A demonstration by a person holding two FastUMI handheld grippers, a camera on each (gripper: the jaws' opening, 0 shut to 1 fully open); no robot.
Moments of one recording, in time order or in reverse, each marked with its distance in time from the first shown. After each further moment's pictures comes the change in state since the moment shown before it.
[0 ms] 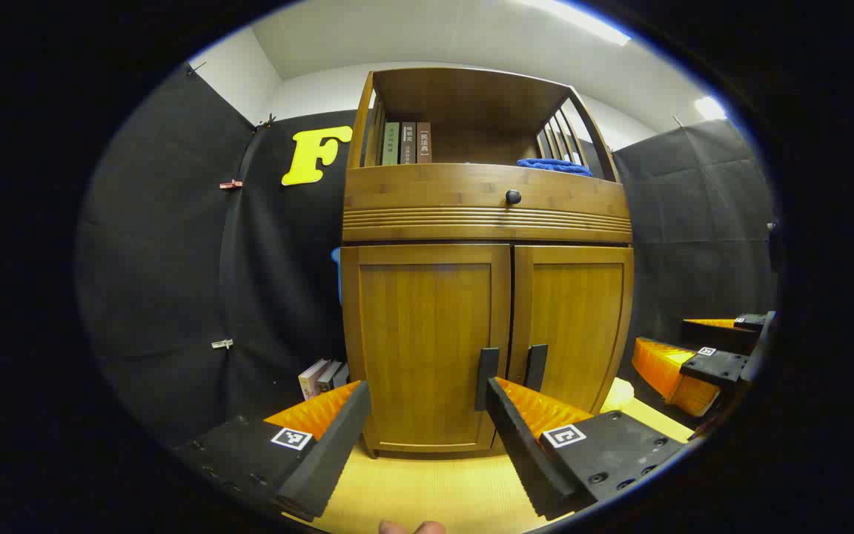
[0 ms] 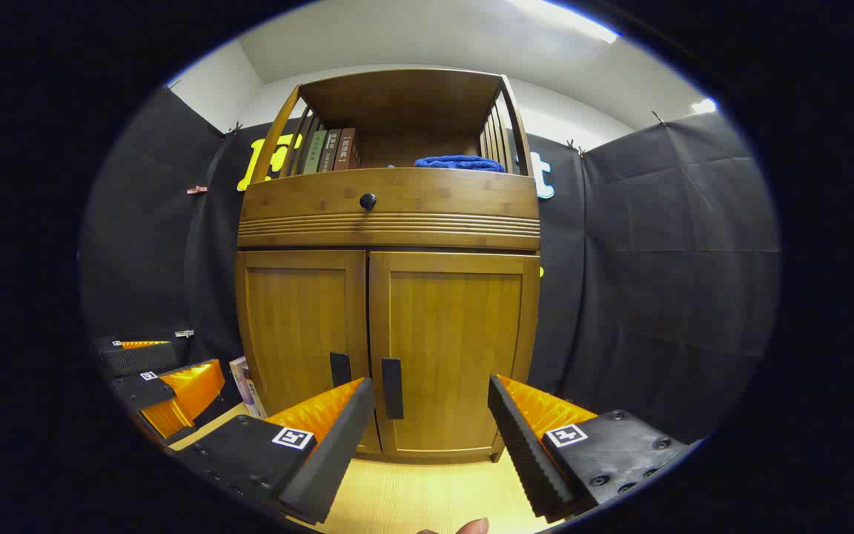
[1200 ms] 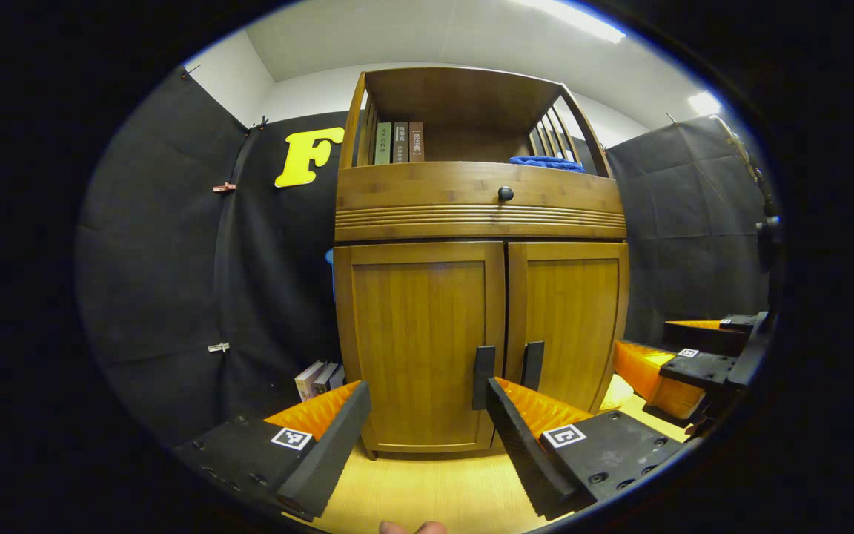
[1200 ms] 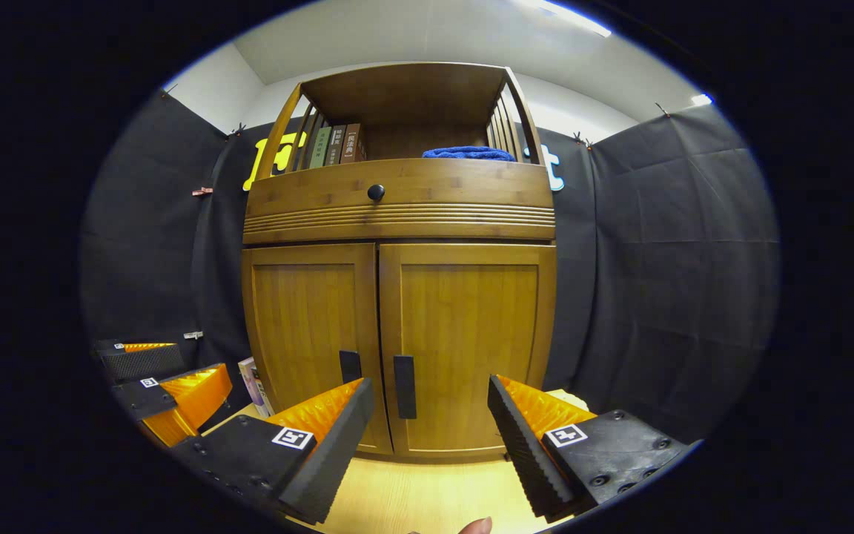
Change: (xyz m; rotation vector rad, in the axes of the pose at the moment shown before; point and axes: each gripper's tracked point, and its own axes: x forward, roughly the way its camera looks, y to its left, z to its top) left arm 0.006 0.002 -0.006 0.017 -0.005 -0.013; right arm 0.029 0.021 -0.011 0.032 0.017 0.059
